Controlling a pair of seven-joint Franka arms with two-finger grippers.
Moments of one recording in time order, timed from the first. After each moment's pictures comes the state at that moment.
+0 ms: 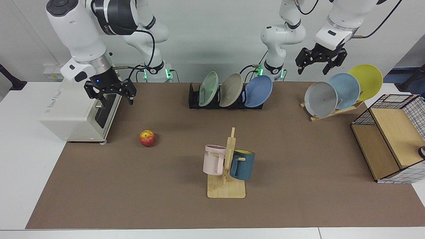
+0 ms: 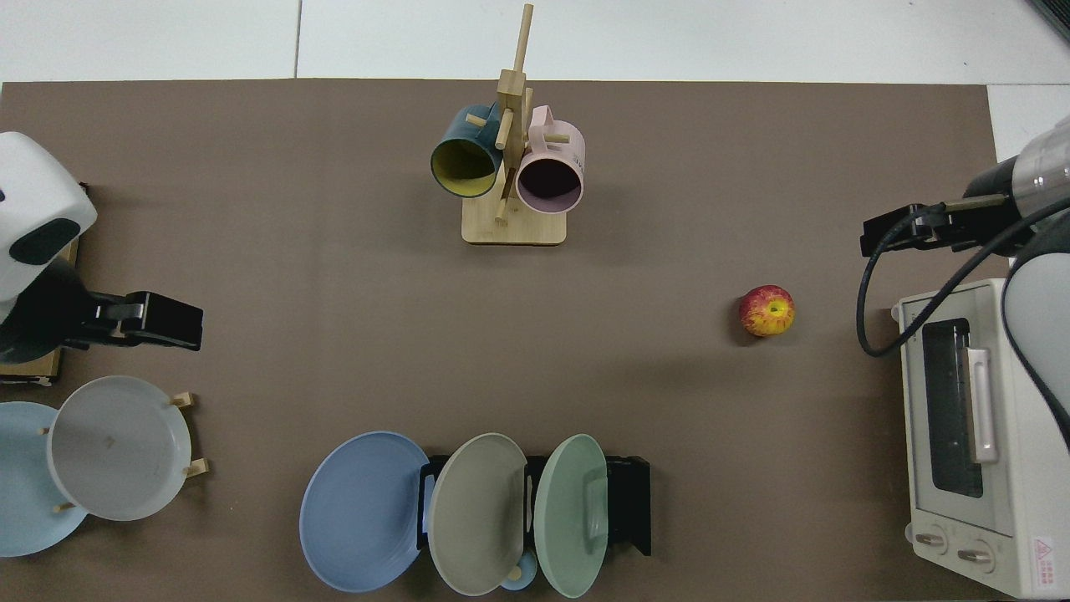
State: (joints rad) left arm 0.01 -0.04 -0.16 -1.48 -0.02 1.37 -0.10; right arm 0.18 0.10 -0.15 -1.52 0.03 1.64 -0.01
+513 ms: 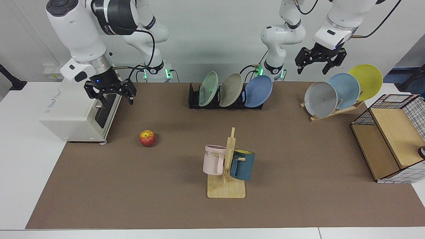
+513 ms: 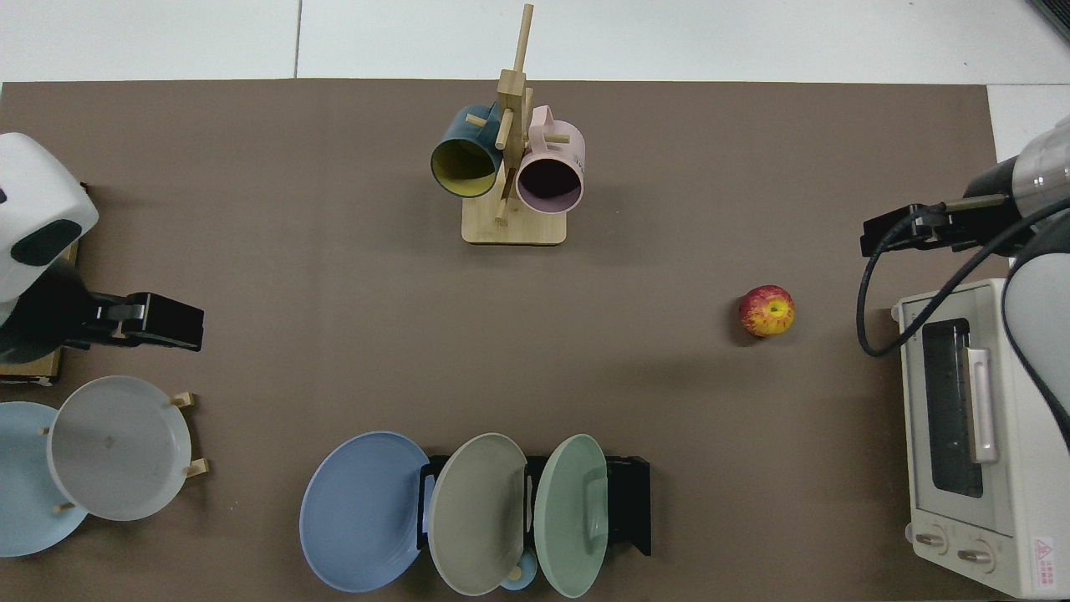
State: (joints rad) left arm 0.01 -0.04 -0.16 -1.48 -0.02 1.37 -0.09; right arm 0.18 0.10 -0.15 -1.52 0.03 1.64 -0.01
